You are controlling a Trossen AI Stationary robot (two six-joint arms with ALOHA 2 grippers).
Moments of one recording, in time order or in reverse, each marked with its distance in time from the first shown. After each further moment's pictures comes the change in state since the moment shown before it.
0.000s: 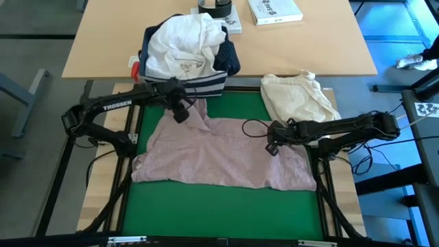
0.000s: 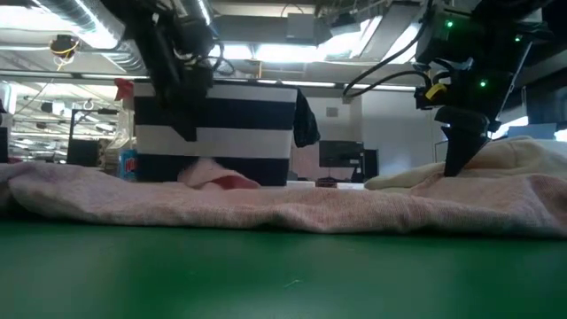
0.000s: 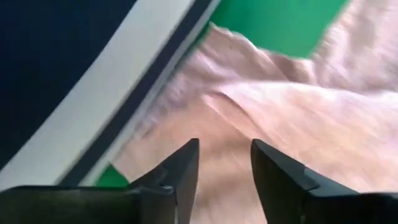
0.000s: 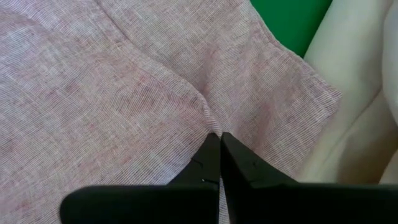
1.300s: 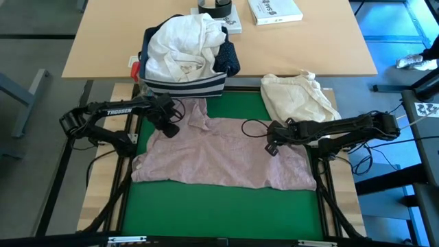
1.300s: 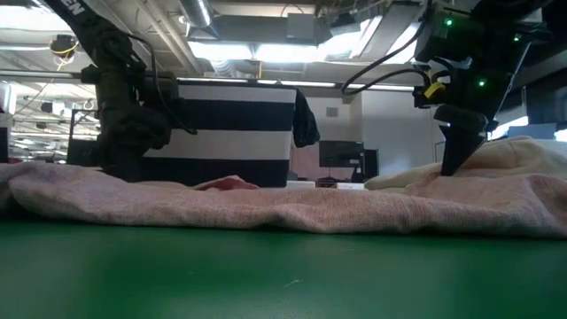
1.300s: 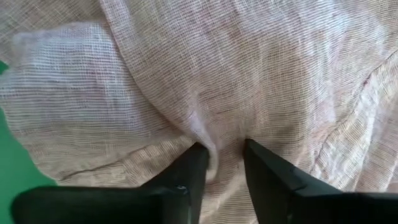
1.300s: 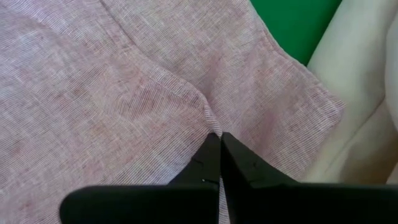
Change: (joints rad) left arm 0.110 -0.024 -0.387 0.064 0.417 -0.219; right arm 0.000 0.000 0.000 0.021 0.002 -0.029
